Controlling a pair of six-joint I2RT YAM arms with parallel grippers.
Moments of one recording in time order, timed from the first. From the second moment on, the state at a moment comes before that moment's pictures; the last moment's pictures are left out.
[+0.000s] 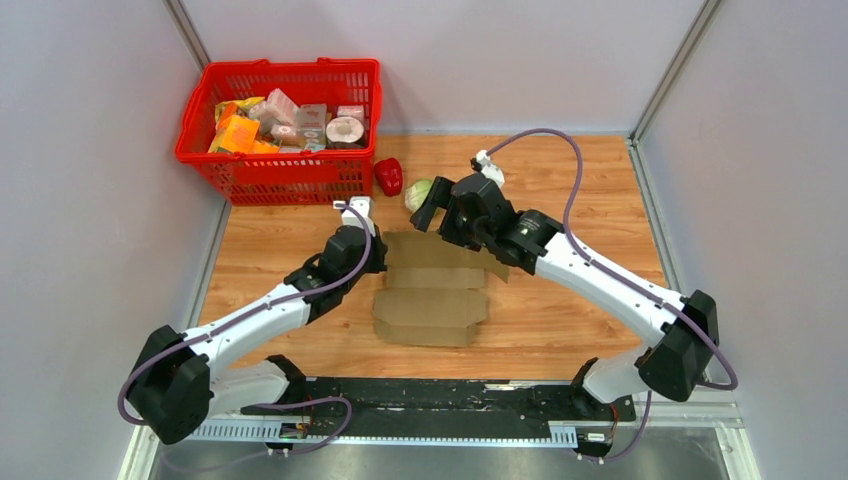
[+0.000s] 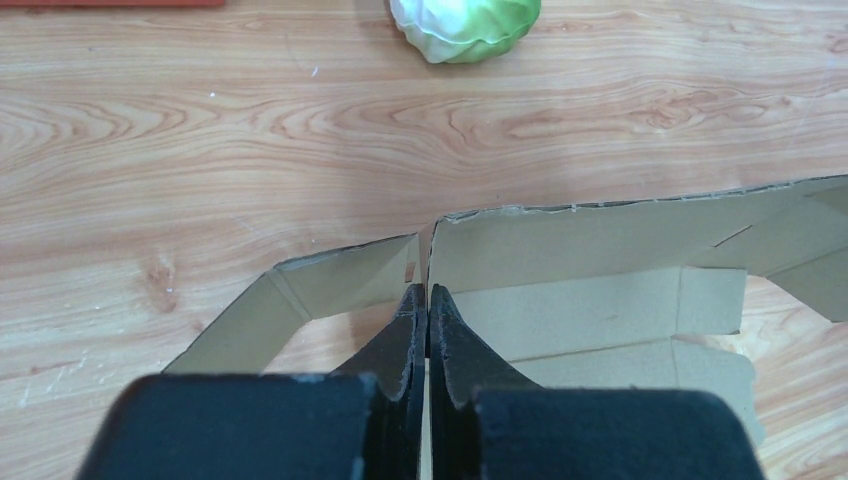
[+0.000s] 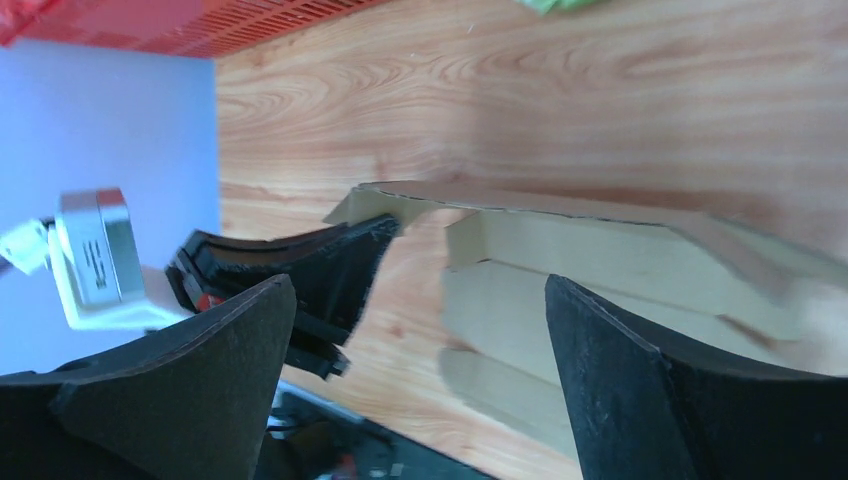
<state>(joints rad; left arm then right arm) -0.68 1.13 0.63 0.02 -0.28 -0.45 0.85 1.41 1.34 -0.53 0.24 0.90</state>
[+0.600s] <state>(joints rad) -0.81 1.07 0.61 0.02 -0.44 -0.42 0.78 1.56 1.21 -0.35 0.04 1.60</state>
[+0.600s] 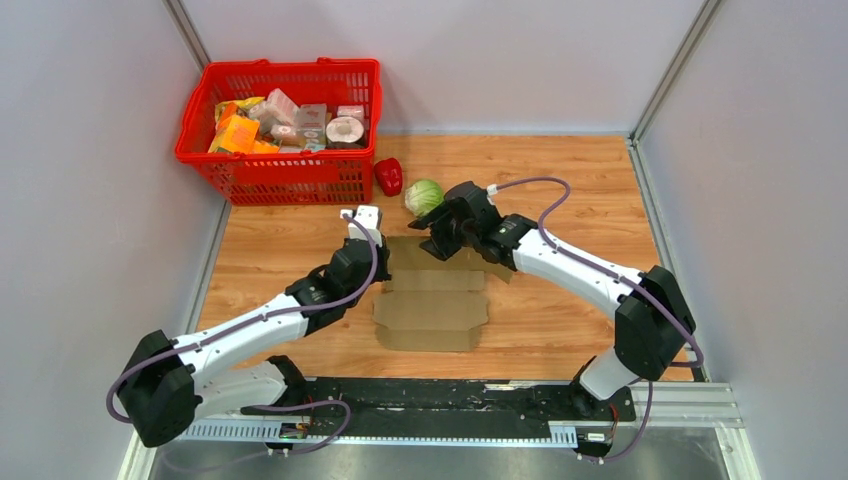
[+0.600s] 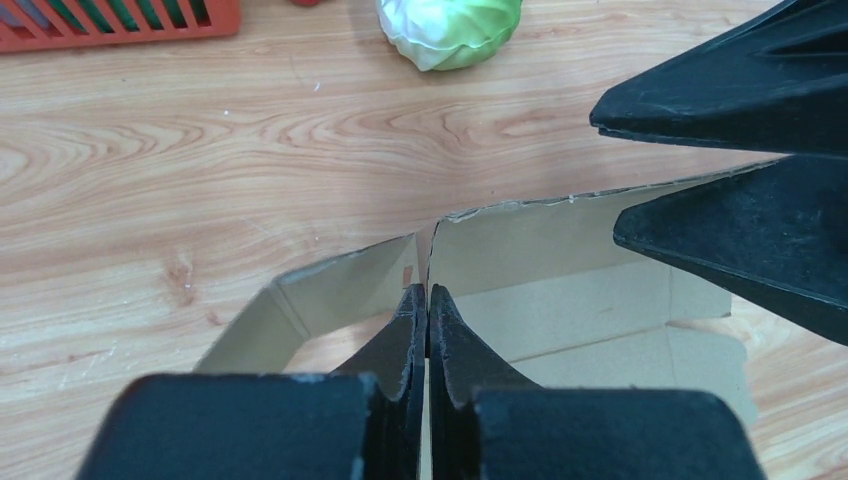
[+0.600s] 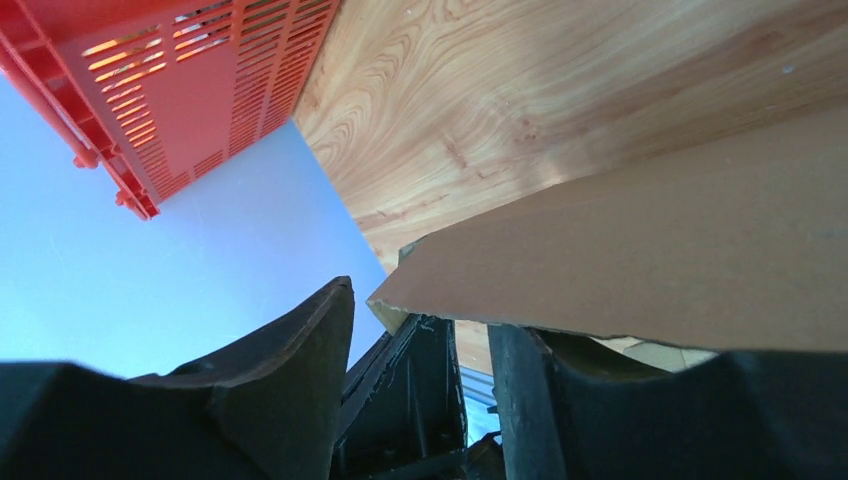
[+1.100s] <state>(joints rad) -0.85 1.07 0.61 -0.02 -0.53 -0.39 0.78 1.56 1.14 -0.28 0.03 1.66</state>
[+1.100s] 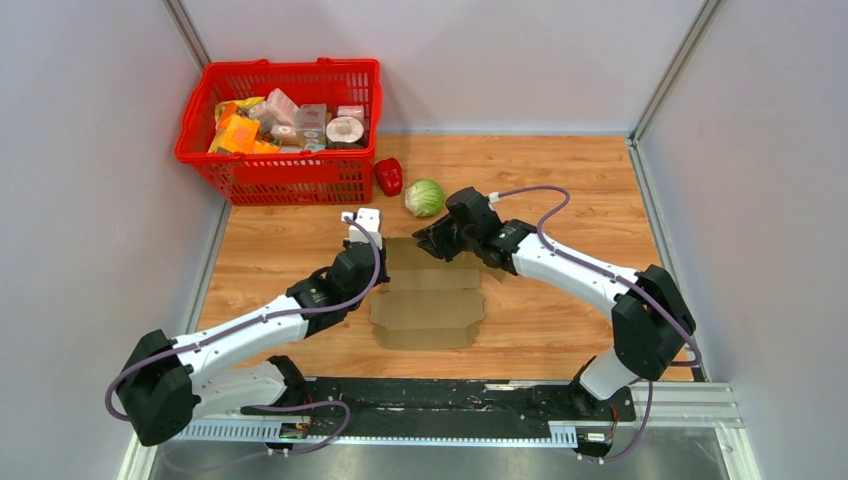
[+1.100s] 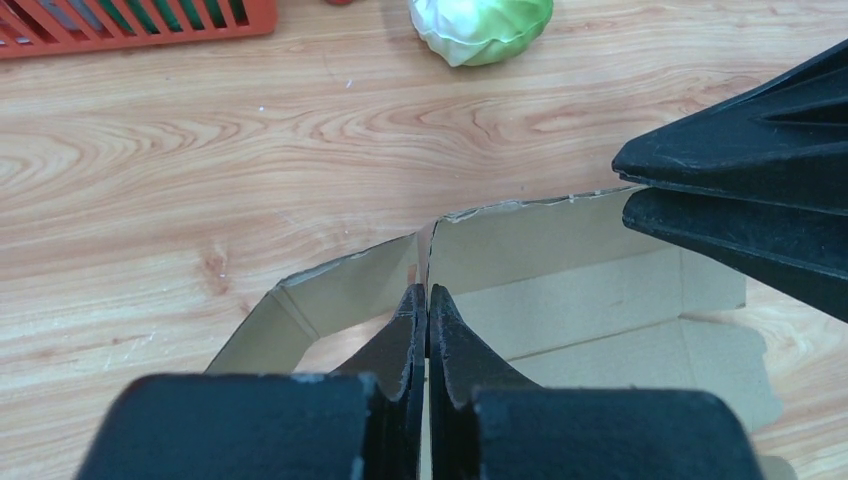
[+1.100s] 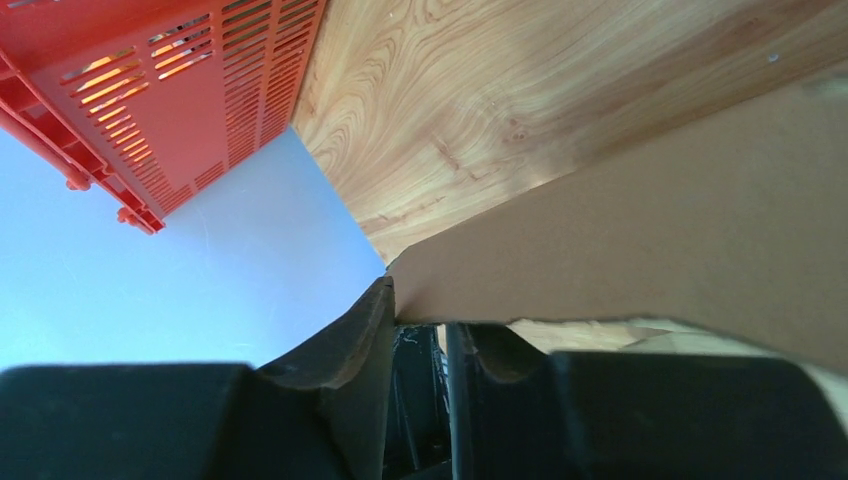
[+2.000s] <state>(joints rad) -0.76 0.46 0.50 -0.42 -0.59 -0.50 0.73 1.56 0.93 -0.04 -0.04 1.69</state>
